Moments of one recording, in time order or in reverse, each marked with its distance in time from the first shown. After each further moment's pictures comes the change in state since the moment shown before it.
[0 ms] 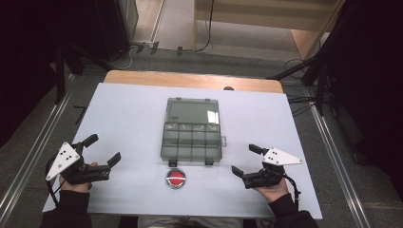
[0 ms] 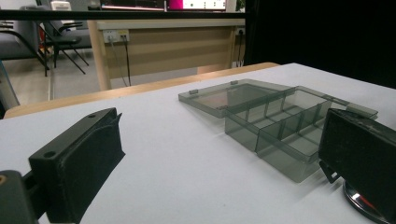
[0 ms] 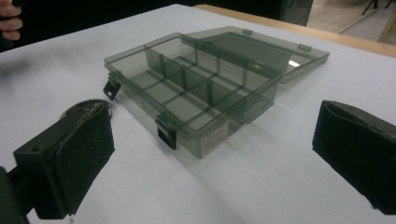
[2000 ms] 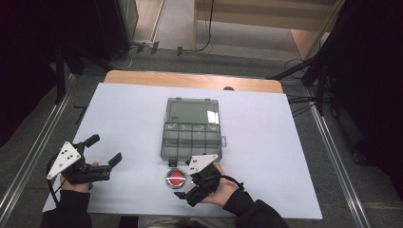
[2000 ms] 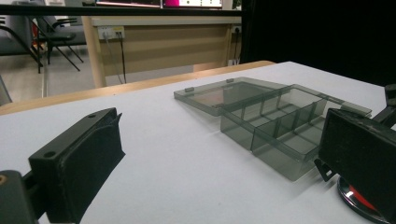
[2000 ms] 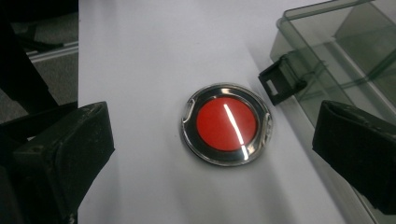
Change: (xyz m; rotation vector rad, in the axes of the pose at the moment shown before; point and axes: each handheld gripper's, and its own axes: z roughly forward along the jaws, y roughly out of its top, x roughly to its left) left arm 0.000 0.000 0.001 0.008 -0.019 -0.011; right arm 0.111 0.034 0.121 0.379 0.330 -0.281
